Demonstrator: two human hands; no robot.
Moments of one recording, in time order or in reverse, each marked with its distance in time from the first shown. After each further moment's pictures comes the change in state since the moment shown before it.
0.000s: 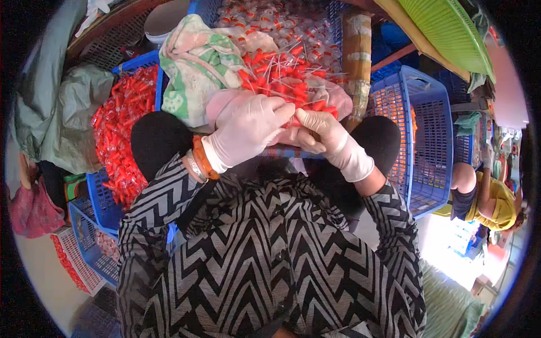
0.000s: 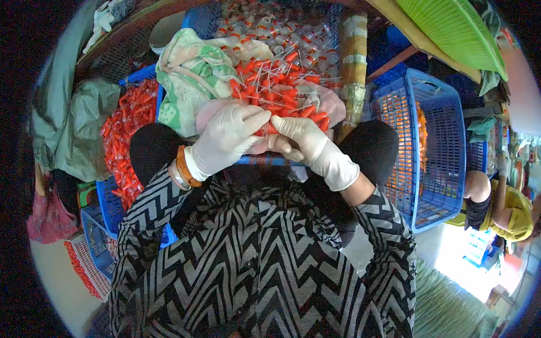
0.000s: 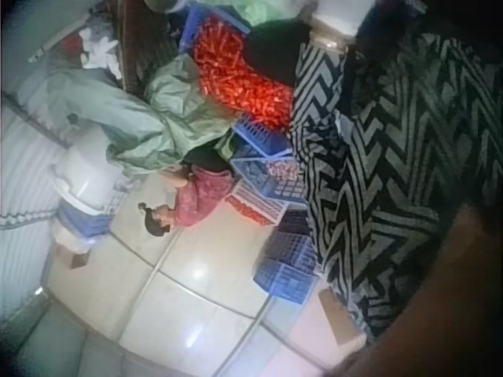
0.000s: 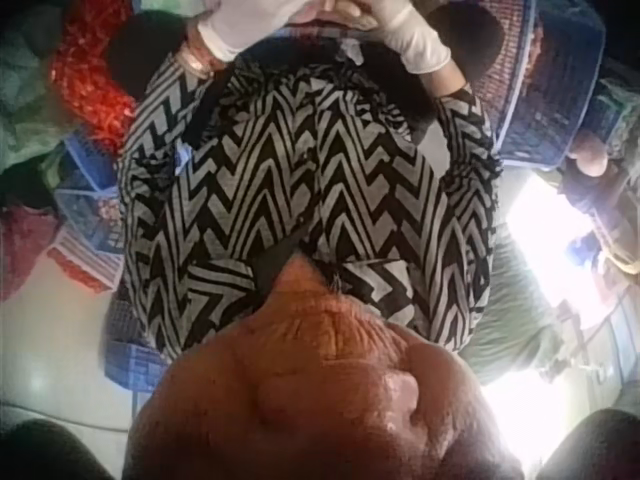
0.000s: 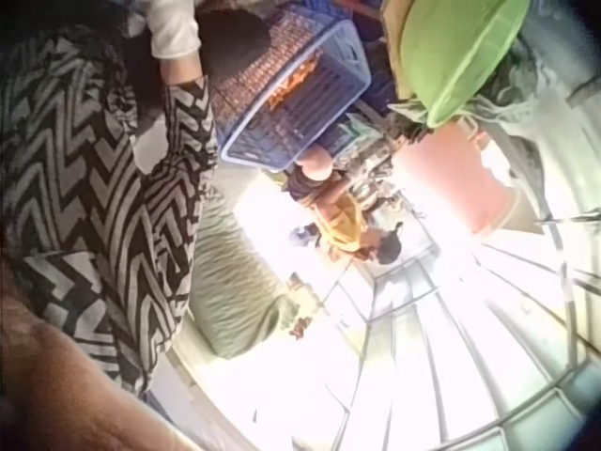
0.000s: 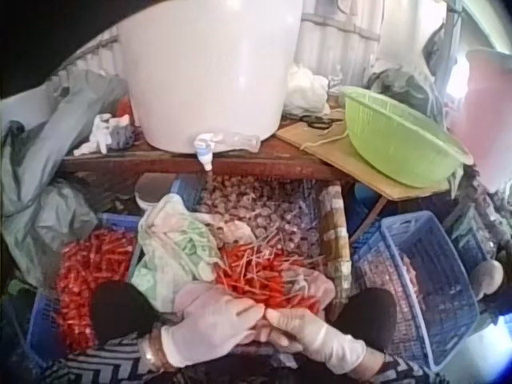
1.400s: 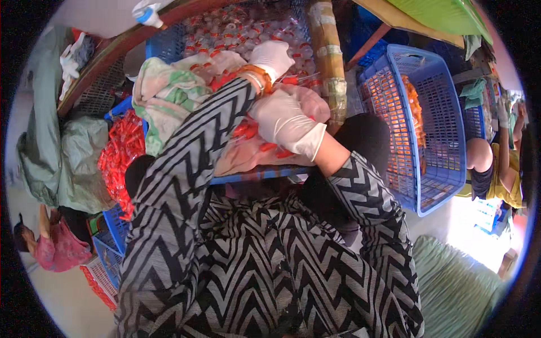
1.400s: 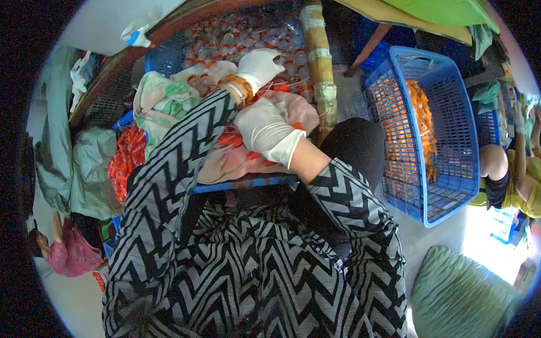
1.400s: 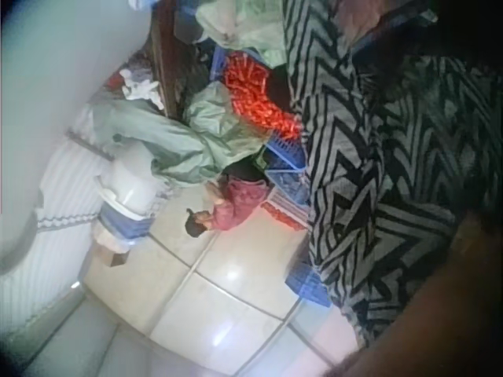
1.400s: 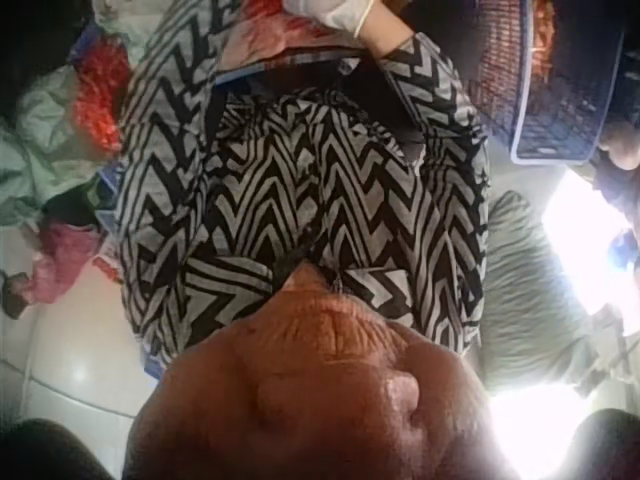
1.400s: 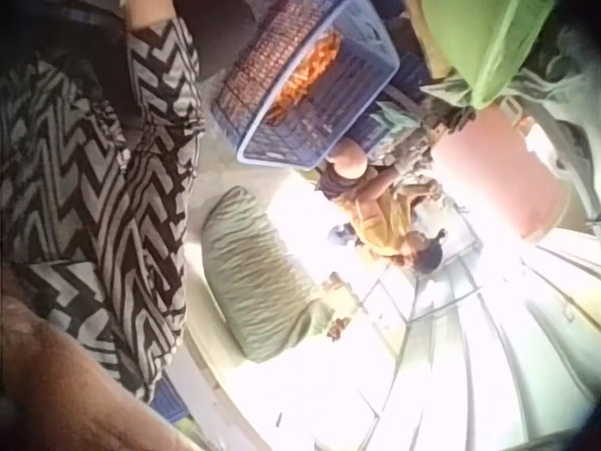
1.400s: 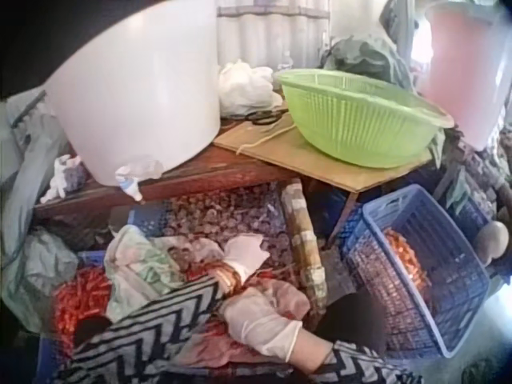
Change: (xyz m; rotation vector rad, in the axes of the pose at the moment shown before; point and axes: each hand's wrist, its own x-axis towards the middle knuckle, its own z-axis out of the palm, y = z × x) left_hand 0.163 -0.107 0.165 0.261 -0.424 -0.416; right_hand 0.069 -0.007 -0.036 -1.815 0.409 -0.603
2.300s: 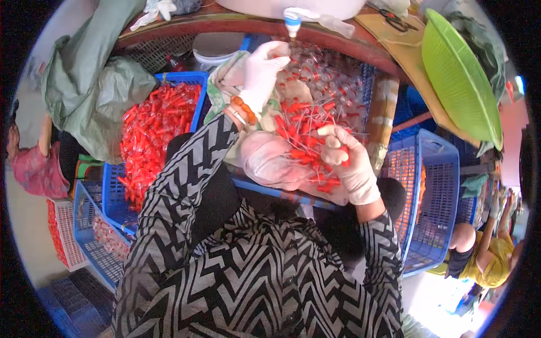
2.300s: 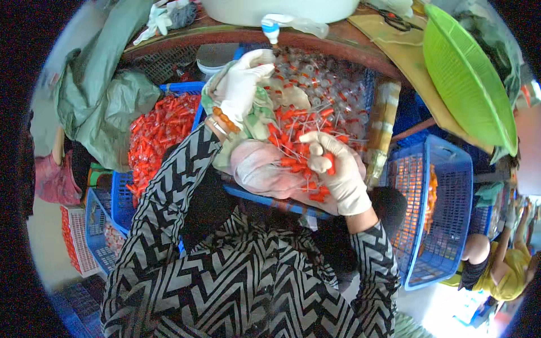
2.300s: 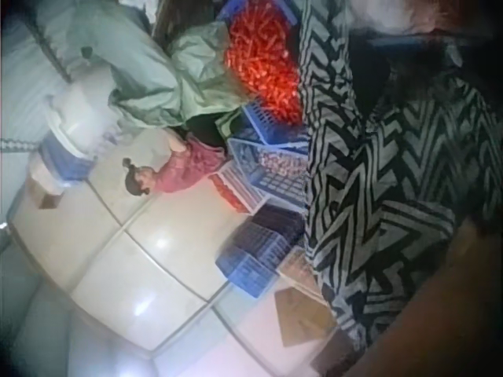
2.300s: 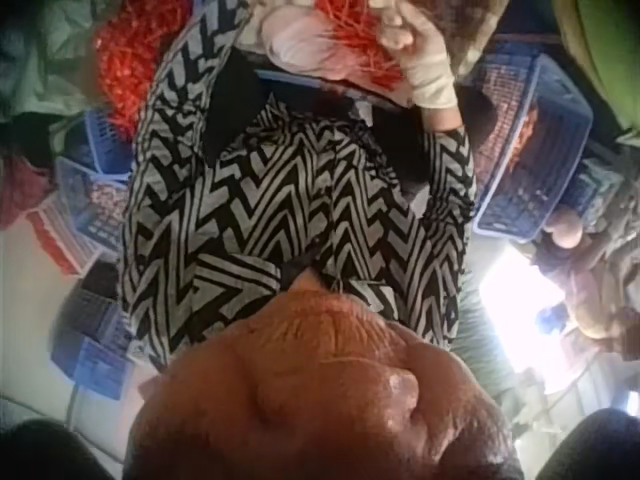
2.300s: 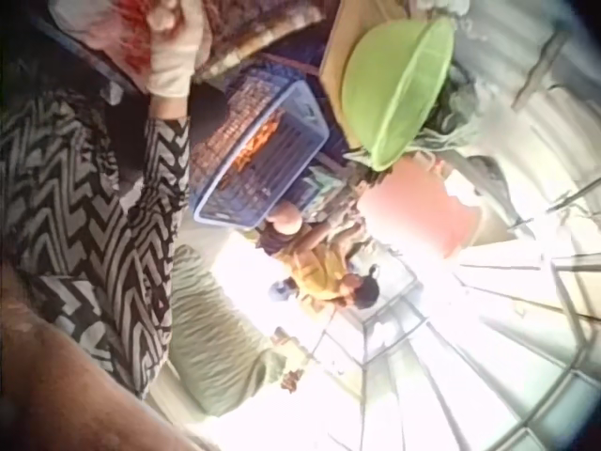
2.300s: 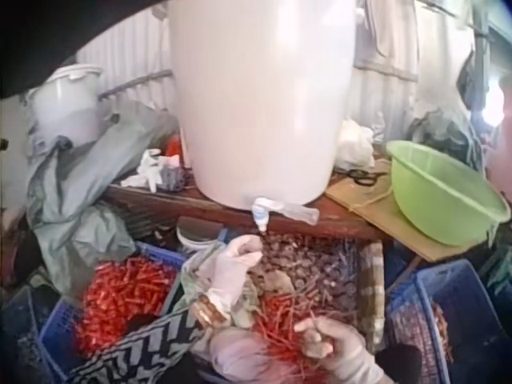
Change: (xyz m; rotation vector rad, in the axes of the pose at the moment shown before) left_hand -0.112 -0.109 -0.115 -1.336 0.770 -0.170; right_hand -0.004 -0.004 -0.031 2.256 -0.115 0.338
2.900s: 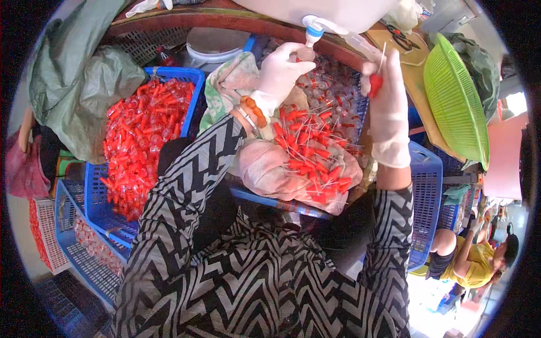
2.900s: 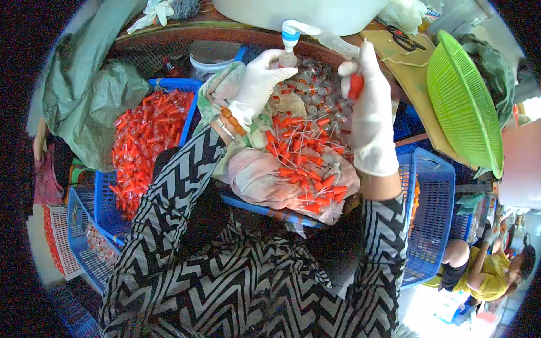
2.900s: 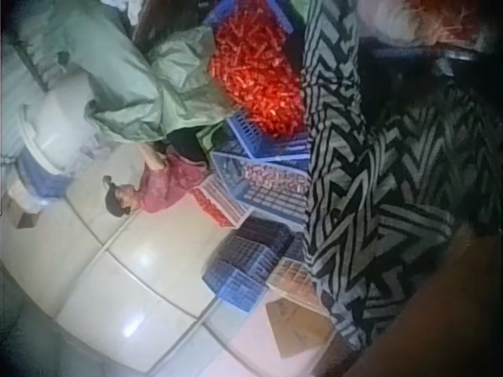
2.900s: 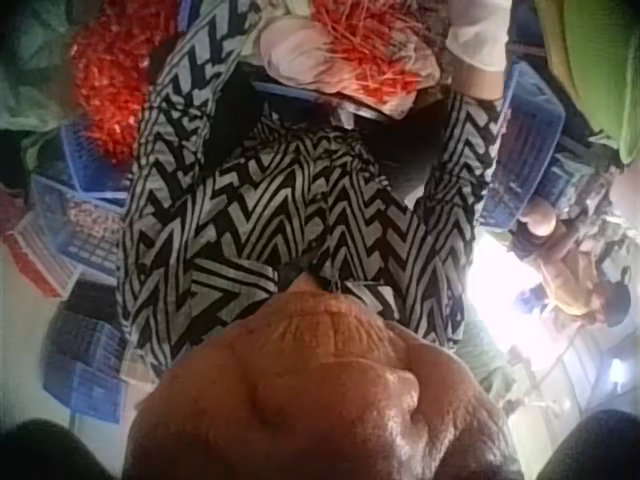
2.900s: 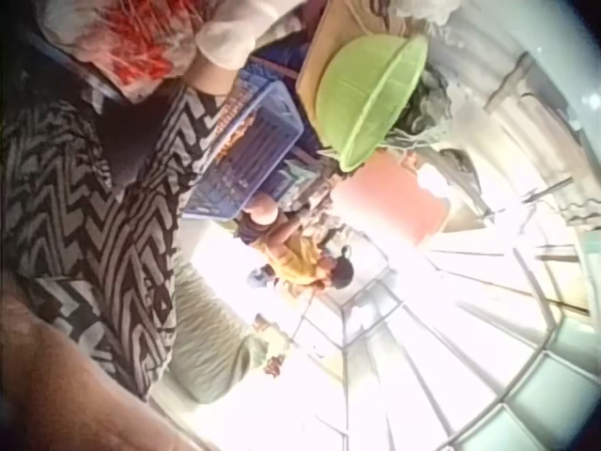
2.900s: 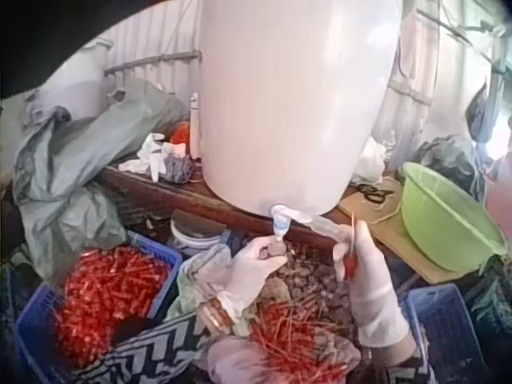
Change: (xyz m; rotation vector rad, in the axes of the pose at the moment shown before) left_hand 0.015 0.006 0.011 0.149 -0.087 0.075; right_hand 0.081 -0.087 0.105 -0.854 0.378 -0.627
